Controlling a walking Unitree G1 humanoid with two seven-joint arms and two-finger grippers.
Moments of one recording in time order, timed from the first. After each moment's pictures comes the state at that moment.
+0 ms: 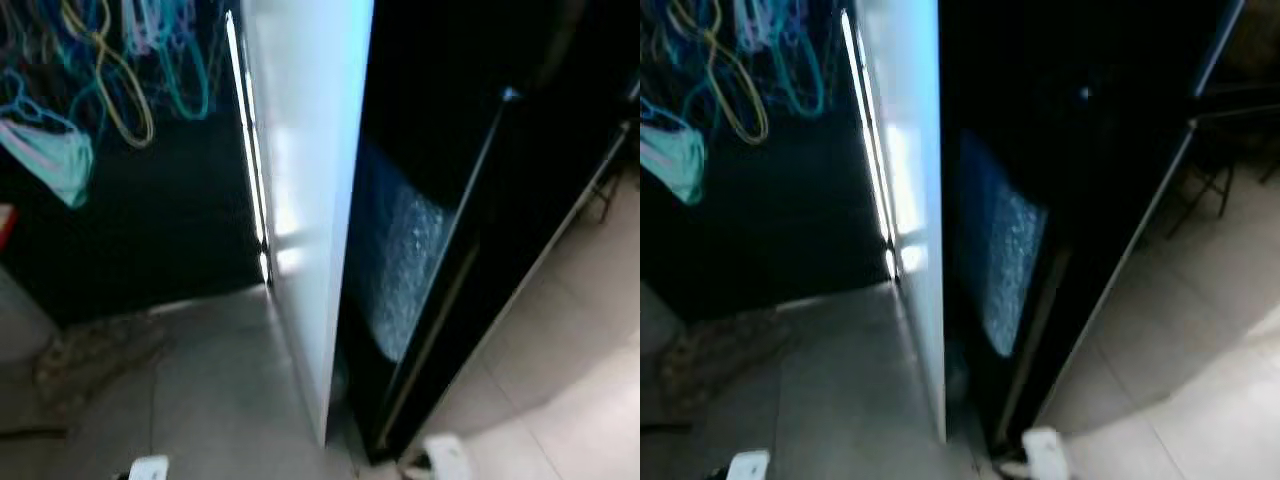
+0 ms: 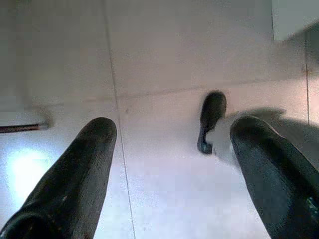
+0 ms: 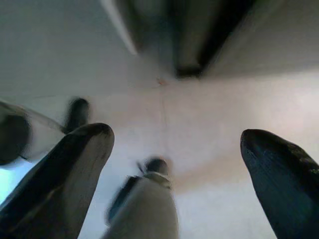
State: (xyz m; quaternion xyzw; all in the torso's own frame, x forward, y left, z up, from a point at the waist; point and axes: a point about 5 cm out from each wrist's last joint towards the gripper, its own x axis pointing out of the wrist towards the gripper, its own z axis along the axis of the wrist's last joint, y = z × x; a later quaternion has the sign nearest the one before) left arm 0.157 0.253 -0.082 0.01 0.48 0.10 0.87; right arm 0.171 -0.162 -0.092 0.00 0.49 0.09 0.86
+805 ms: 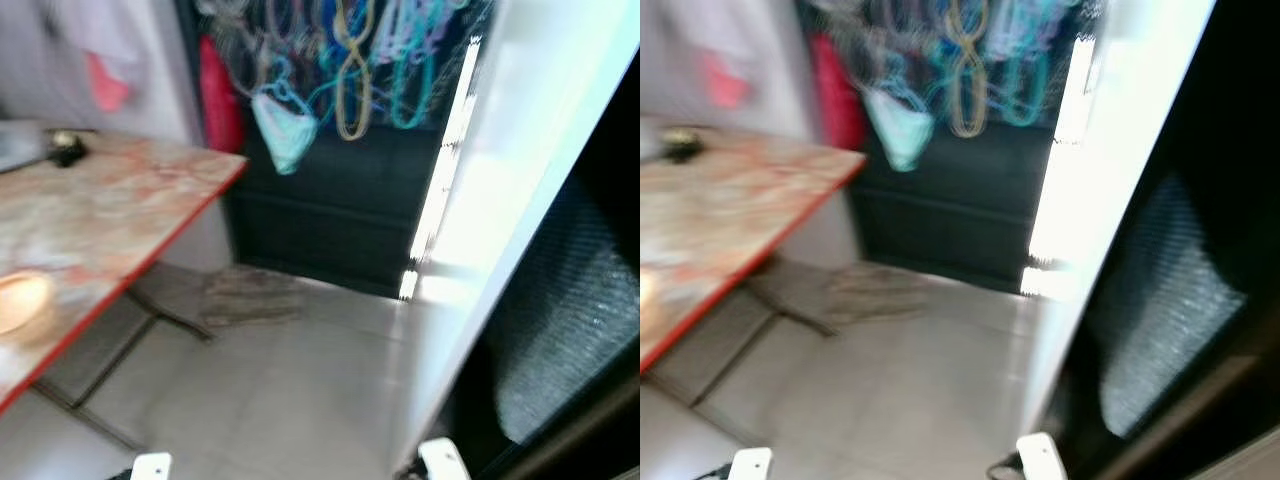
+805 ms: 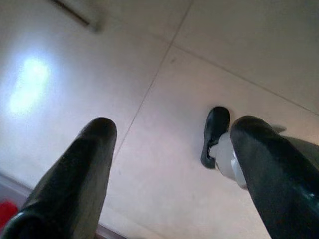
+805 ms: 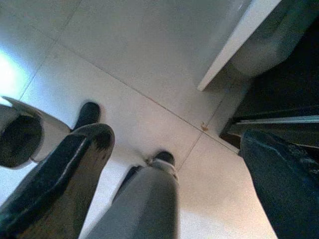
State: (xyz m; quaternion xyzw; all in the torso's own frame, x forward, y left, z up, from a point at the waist) left arm 0.160 0.245 -0.083 0.01 0.47 0.09 0.88; right arm 0.160 -0.174 -0.095 -0.02 0.51 0.09 0.85
